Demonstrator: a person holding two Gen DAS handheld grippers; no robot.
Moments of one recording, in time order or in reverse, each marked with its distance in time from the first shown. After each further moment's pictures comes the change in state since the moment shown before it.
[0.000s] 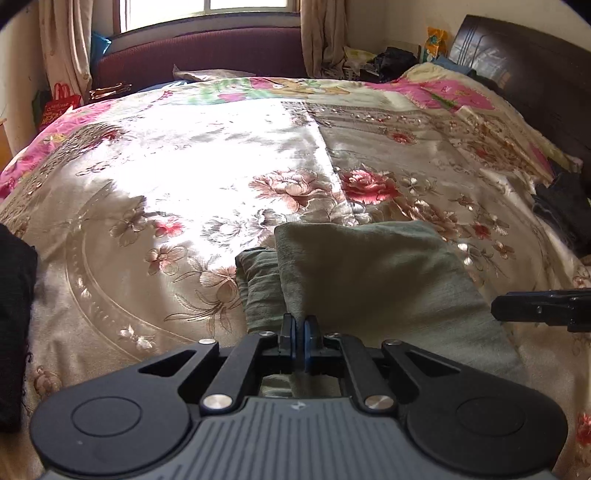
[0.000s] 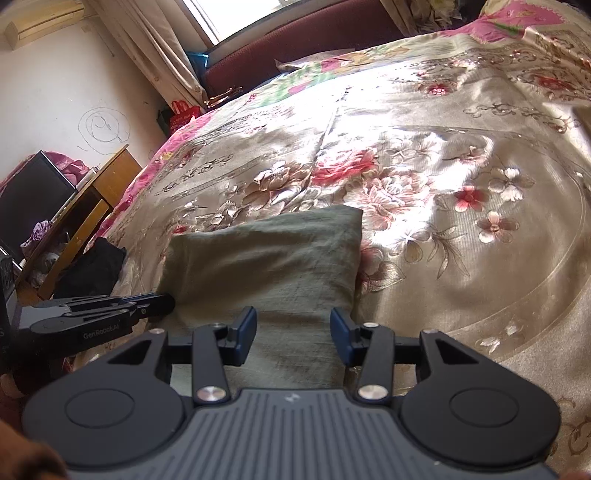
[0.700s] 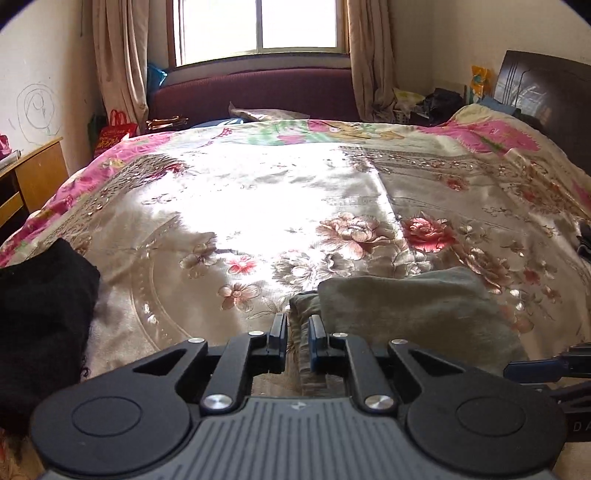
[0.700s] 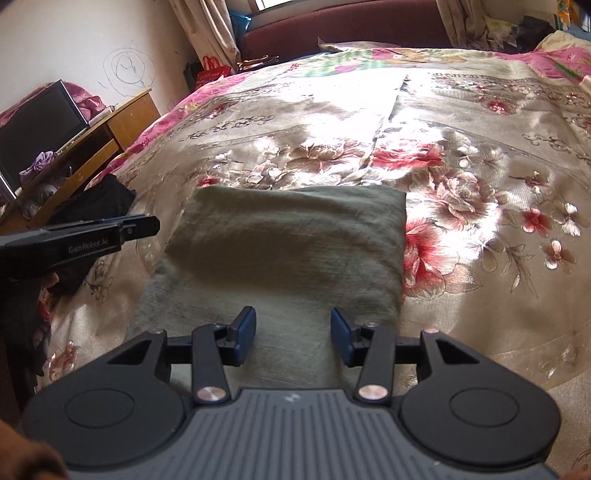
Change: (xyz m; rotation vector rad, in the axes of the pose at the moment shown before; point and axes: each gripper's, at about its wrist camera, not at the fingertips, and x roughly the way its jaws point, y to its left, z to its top) left arm -0.009 0.012 0.004 0.003 -0.131 0.173; right arm 0.042 0.058 -0.015 -0.197 0.082 -0.033
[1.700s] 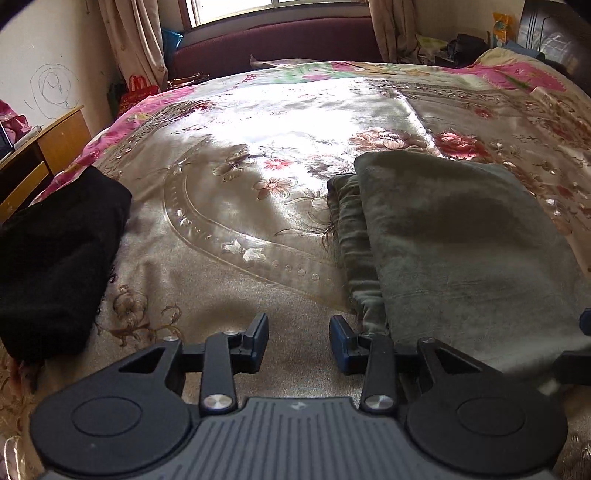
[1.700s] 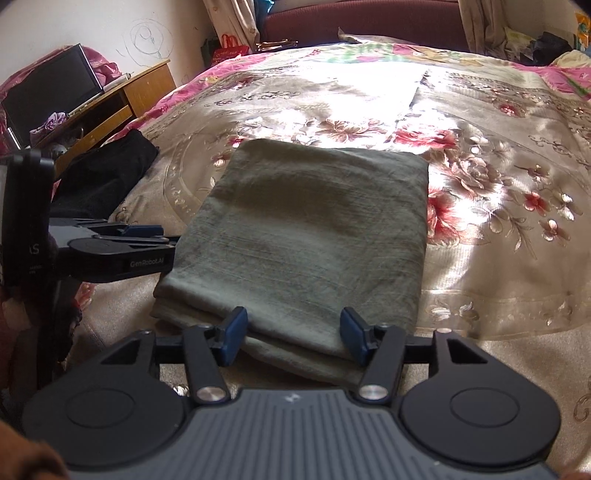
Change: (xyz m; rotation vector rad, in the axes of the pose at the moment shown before) left arm -0.003 0.010 -0.067 0.003 0.168 0.135; right arm -0.025 0.035 -0.040 -0.102 0.048 -0.031
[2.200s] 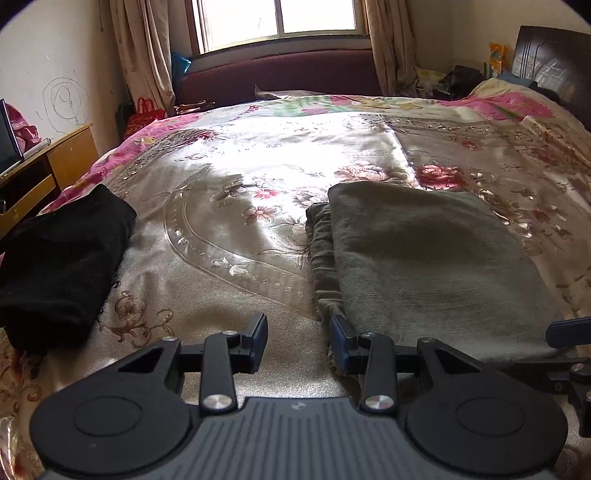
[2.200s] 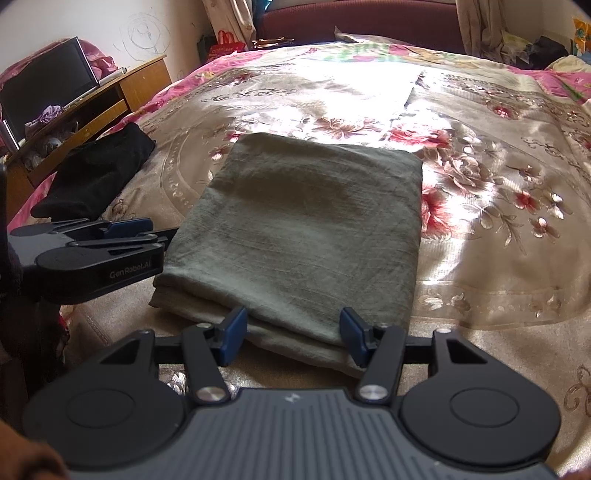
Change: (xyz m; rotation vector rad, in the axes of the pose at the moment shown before) left arm -0.030 -0.018 -0.009 -0.021 -0.109 0.004; right arm -0.006 0.005 -0.003 -0.010 0.008 -0.031
